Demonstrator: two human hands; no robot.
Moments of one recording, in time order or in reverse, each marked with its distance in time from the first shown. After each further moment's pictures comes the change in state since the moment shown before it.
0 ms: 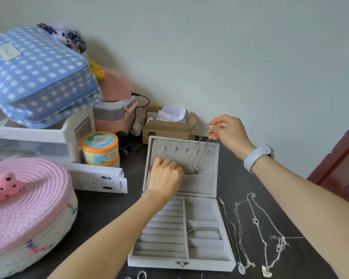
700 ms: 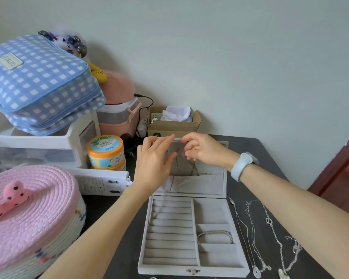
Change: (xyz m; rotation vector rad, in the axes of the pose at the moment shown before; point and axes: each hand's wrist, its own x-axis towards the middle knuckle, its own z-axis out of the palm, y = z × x) left_hand 0.006 -0.046 -0.022 -0.409 0.415 -0.143; right_hand -0.018 0.001 0.052 -0.145 -0.553 -0.059
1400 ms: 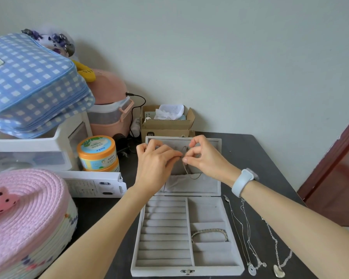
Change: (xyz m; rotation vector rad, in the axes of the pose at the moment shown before) left_hand -0.001 0.008 0.016 0.049 0.000 0.158; right_hand -0.027 0.025 0.009 0.069 0.153 -0.035
